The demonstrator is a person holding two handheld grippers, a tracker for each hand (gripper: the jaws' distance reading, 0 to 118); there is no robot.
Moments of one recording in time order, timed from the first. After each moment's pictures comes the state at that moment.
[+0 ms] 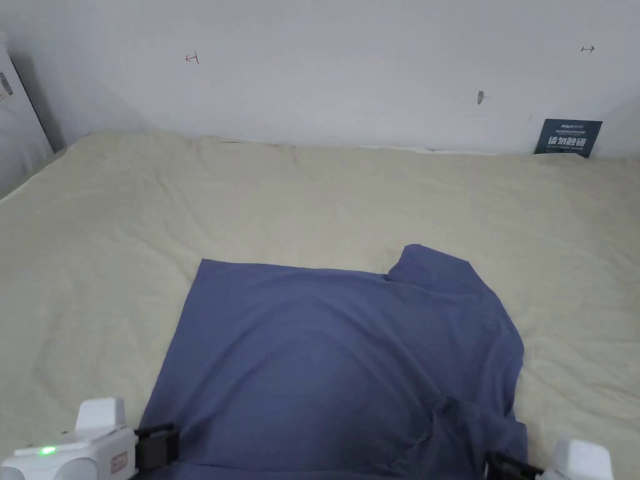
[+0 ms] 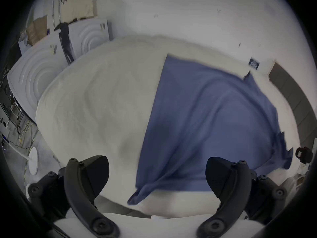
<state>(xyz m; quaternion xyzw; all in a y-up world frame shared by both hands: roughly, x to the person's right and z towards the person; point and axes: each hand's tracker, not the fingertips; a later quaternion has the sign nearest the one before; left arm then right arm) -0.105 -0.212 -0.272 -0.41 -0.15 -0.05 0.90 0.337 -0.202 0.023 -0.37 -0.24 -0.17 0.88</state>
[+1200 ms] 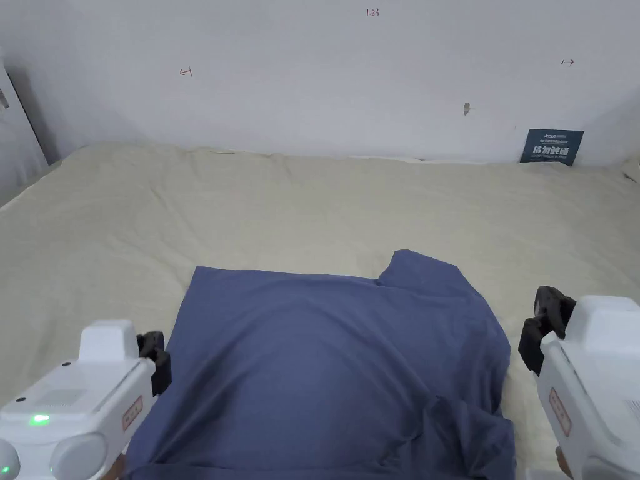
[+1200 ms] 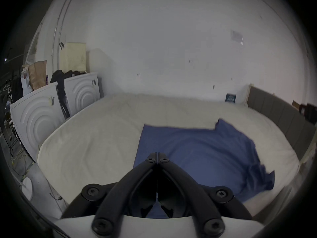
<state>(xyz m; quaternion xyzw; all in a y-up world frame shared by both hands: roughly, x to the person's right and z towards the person) -0.074 -0.121 -0.233 -0.23 -0.21 -0.06 0.95 0.297 -0.058 0.008 -0.11 -0.30 0.00 0.95</state>
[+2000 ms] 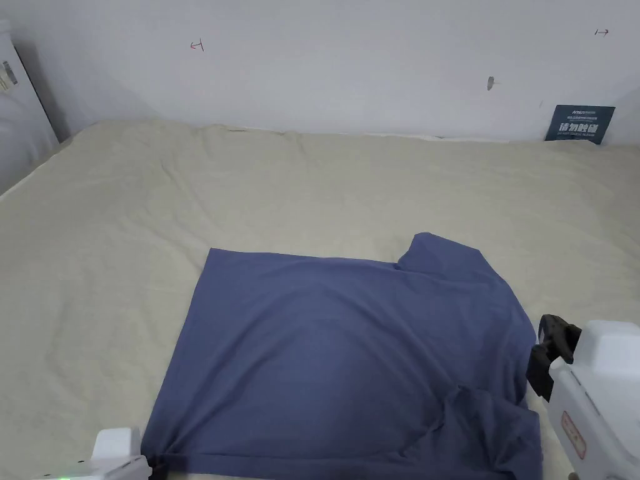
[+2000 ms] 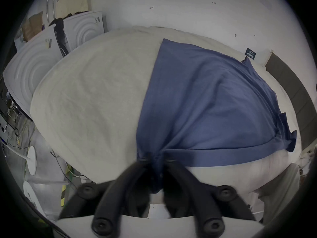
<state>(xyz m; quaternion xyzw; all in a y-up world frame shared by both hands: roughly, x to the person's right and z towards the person) -0.122 -0.268 -0.253 -0.47 -0.17 -0.06 0.86 0.293 -0.094 -0.007 -0.18 -0.28 -0.03 0.94</state>
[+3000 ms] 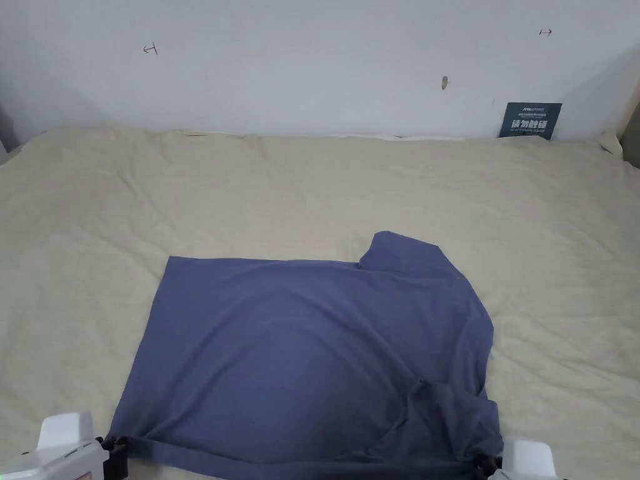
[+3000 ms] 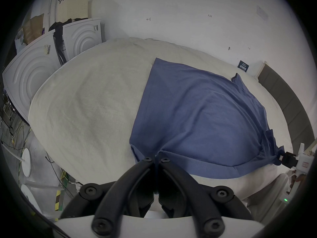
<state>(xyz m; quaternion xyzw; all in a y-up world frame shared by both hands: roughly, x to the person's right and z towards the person) -0.110 -0.218 -0.257 -0.43 -0.19 -0.03 0.88 0.318 -0.250 0.028 -0.40 -0.24 -0.15 0.88</state>
